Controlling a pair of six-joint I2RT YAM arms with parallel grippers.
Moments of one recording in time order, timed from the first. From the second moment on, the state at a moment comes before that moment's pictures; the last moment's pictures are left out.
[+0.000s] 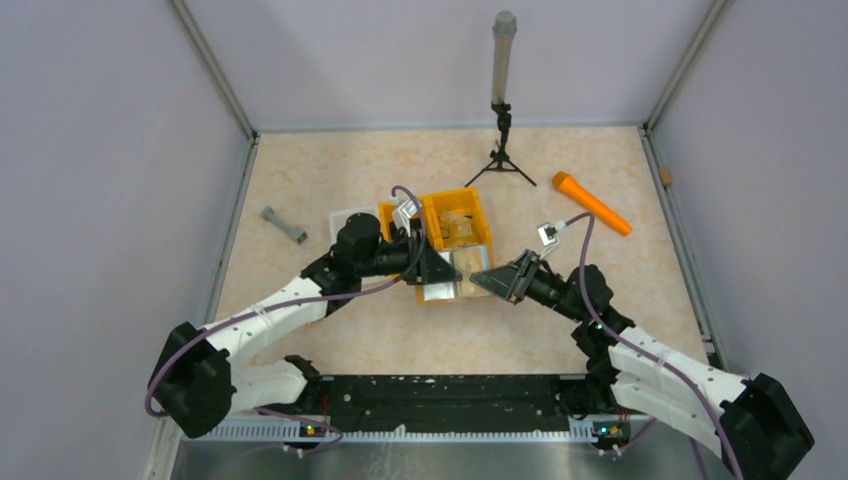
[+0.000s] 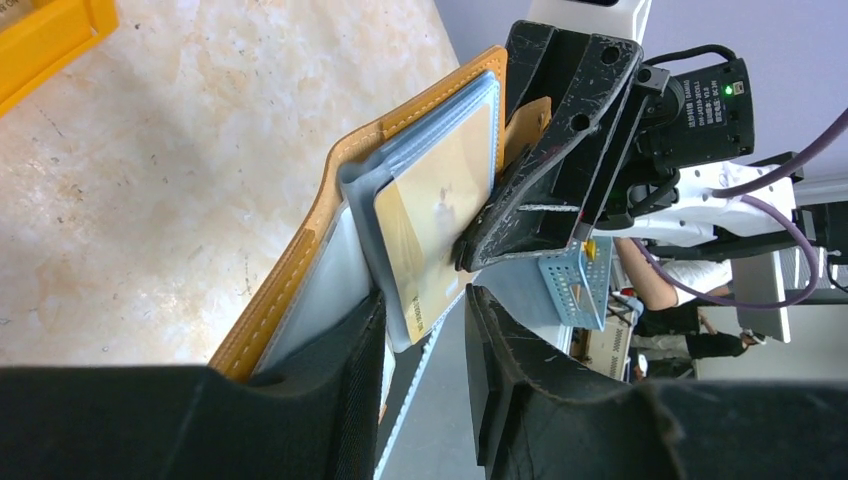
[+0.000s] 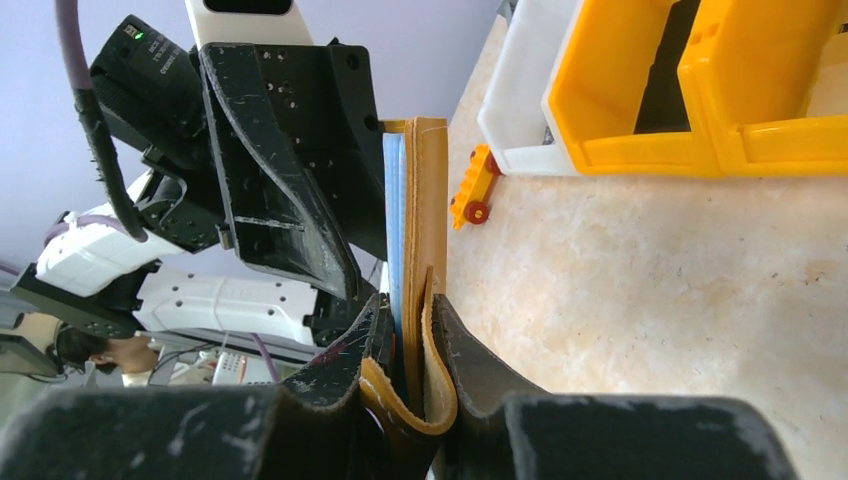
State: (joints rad) left arm -0.68 1.16 0.70 0.17 0.64 -0.87; right arm 0.67 0.80 0.24 0.57 -0.34 1.05
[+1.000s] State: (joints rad) left arm -0.64 1.22 0.64 0.32 0.68 -0.95; right arm 0.66 0.90 0.31 0.56 -0.37 1.03
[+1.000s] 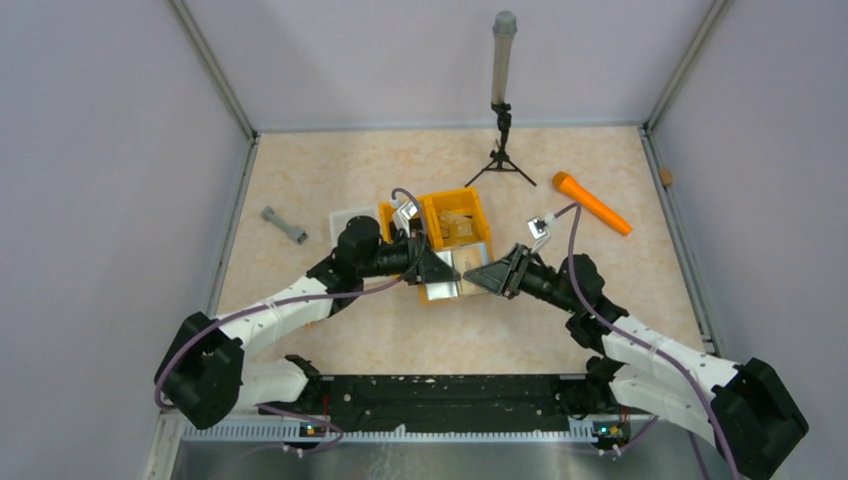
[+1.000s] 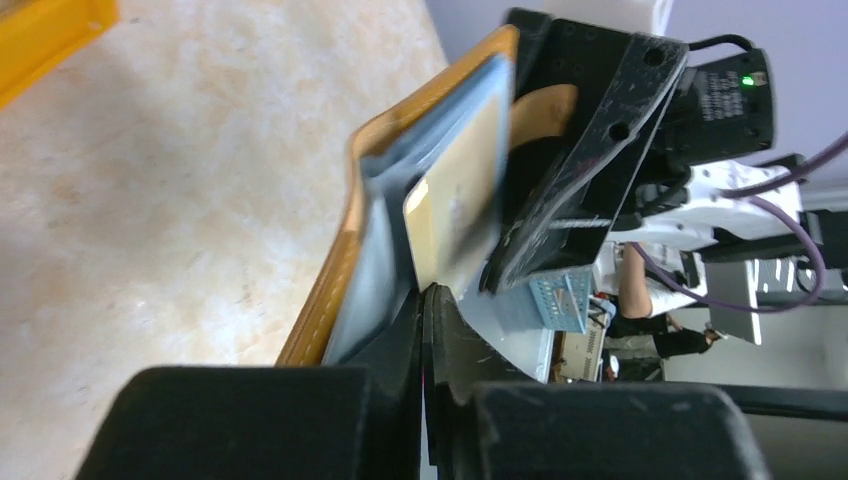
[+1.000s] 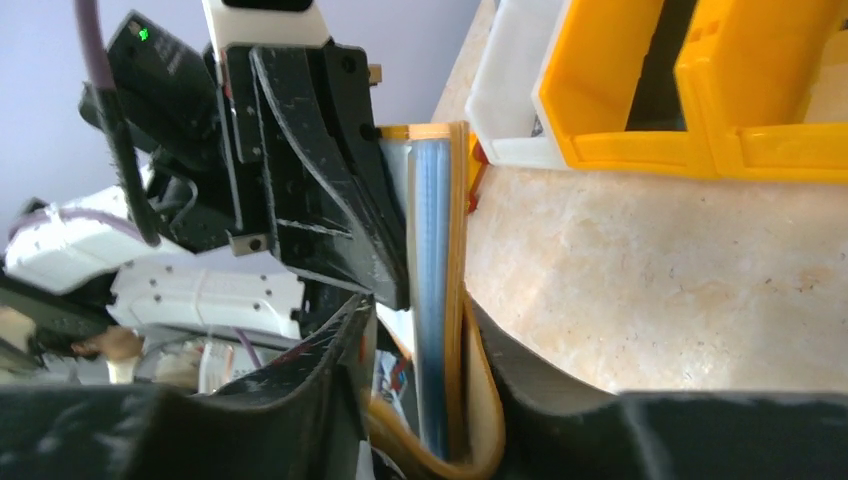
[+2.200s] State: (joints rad) left arm -0.60 1.11 0.57 0.42 0.78 -0.97; right arm 0.67 0.79 0.28 0.58 -0.34 1.10
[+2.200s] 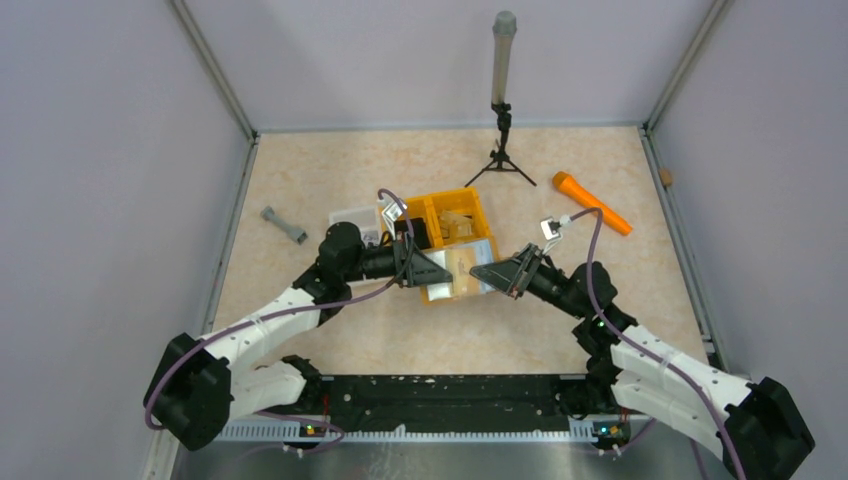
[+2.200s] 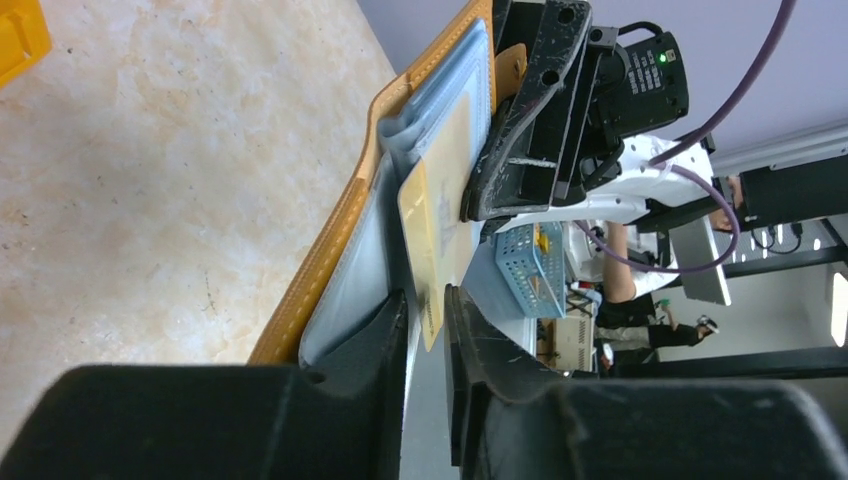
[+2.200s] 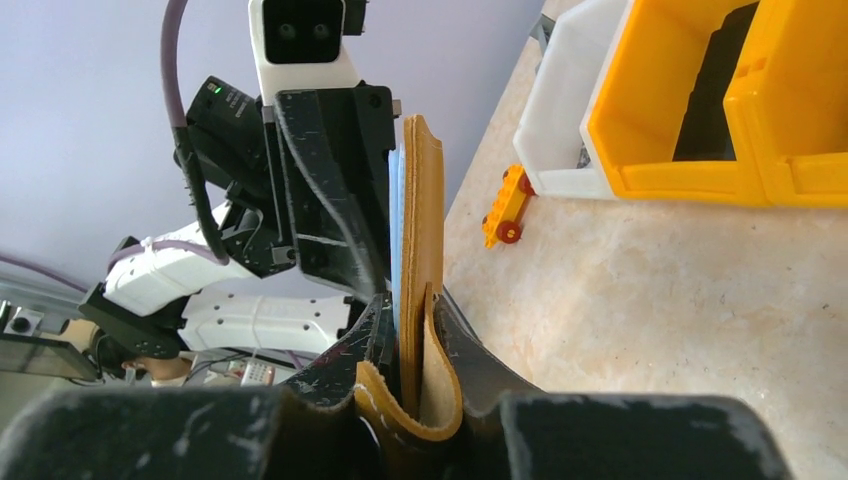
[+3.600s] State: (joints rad) left arm -0.51 1.10 0.55 0.35 0.80 -0.93; right arm 0.64 0.58 0.38 0.07 -0.14 0.88
